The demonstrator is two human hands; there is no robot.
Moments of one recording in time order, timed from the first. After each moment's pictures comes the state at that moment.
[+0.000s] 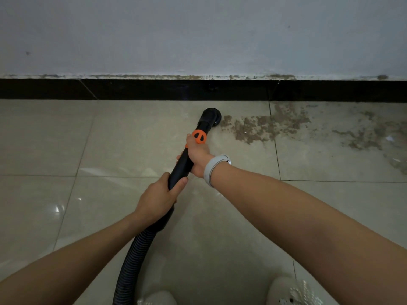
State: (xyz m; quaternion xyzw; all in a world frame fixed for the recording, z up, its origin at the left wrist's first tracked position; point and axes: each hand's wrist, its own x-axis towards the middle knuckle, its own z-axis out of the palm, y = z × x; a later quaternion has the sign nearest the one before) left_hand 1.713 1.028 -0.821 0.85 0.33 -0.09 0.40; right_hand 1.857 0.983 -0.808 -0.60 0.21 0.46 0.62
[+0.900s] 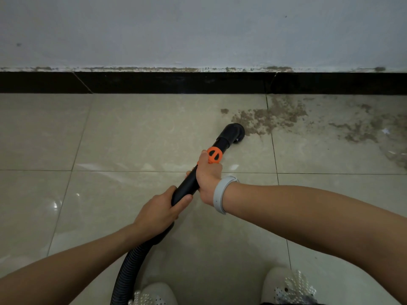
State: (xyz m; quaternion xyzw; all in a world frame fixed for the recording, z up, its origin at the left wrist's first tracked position) left_hand 1.684 1.003 -0.821 0.87 0.27 -0.17 0.39; right_hand 1.813 0.932 -0.825 -0.65 0.28 0.39 0.59
